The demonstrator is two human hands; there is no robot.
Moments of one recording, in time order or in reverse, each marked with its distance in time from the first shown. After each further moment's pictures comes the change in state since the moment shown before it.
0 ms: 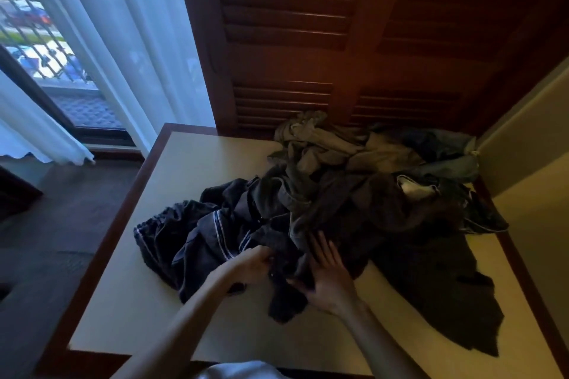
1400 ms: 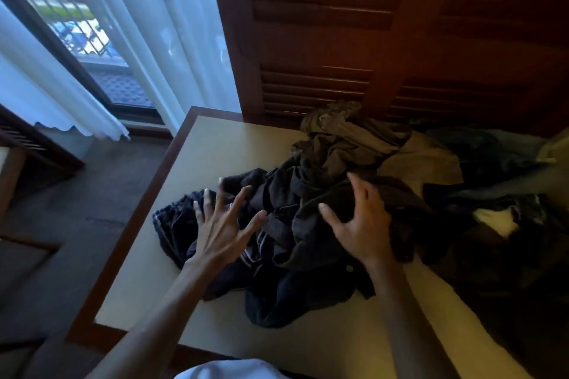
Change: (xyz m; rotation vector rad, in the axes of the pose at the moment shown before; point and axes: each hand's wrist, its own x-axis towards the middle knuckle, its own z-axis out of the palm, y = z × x) left_hand 0.013 -0.075 -0.037 0.200 0.618 -0.254; right_hand 0.073 -0.004 -0.106 0.377 0.343 0.299
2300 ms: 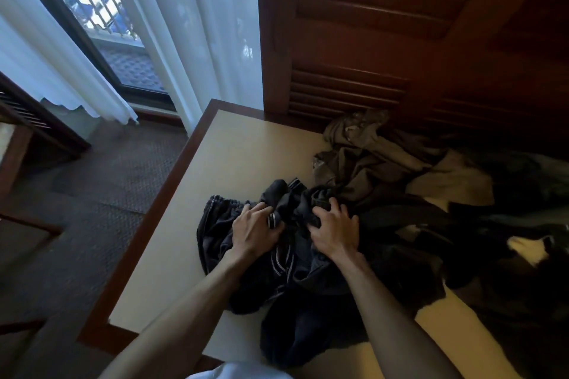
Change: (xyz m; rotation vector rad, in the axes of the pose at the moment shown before) left_hand 0.048 -0.026 0.043 -0.074 0.064 -0.009; right_hand 0.049 -0.044 0.119 -0.486 -0.354 -0.039
